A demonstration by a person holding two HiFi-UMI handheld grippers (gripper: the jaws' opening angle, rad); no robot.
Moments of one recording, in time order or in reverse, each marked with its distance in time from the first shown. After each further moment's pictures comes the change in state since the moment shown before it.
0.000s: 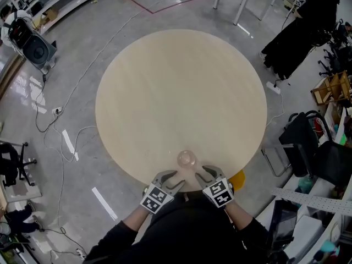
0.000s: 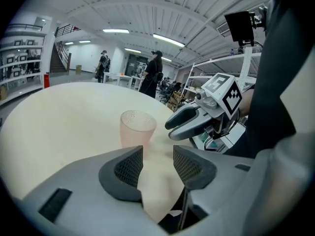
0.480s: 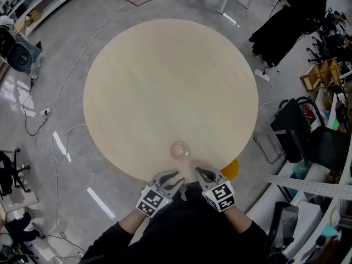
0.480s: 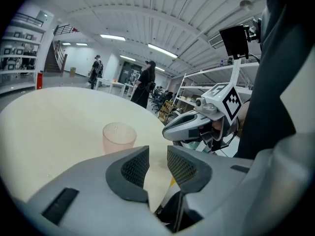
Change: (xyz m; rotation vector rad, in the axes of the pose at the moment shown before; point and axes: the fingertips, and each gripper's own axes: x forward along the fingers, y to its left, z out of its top) left arm -0.018 -0.034 0.023 -0.001 -0.117 -0.106; right arm -0.042 0.021 0.020 0.115 -0.127 -0.055
